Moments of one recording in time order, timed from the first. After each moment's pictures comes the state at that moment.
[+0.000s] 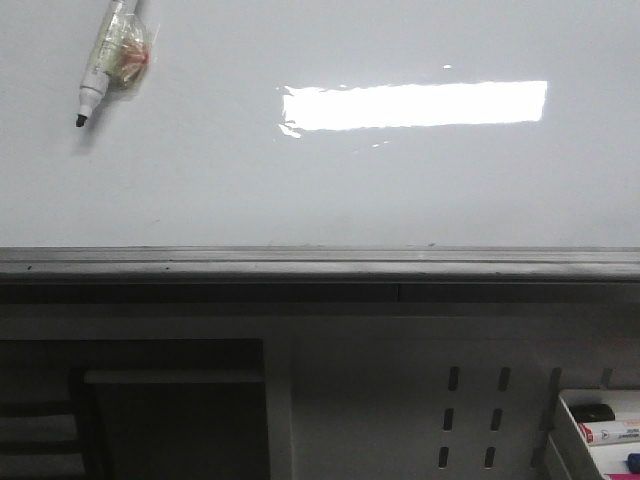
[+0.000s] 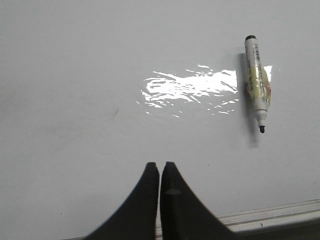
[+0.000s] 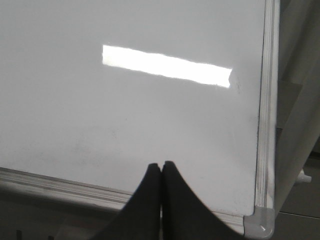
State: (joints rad) left arm -0.13 -0.01 0.00 -0.07 -0.01 0.12; right arm -0.07 -0.01 0.01 -0.02 0.06 -0.24
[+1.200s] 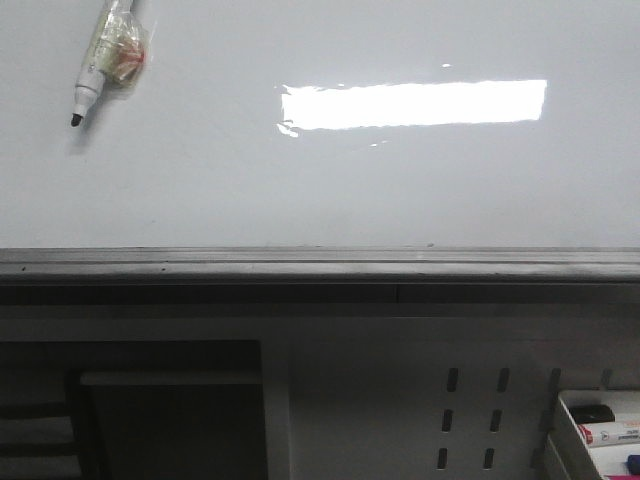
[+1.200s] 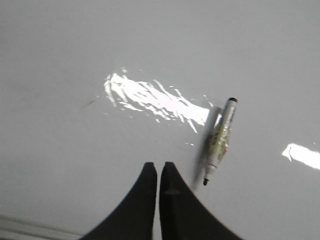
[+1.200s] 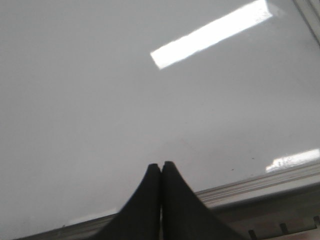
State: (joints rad) left arm -0.13 0.03 -0.14 -0.56 0.11 0.13; right arm -0.07 0.06 -0.12 0.63 0.22 -0.24
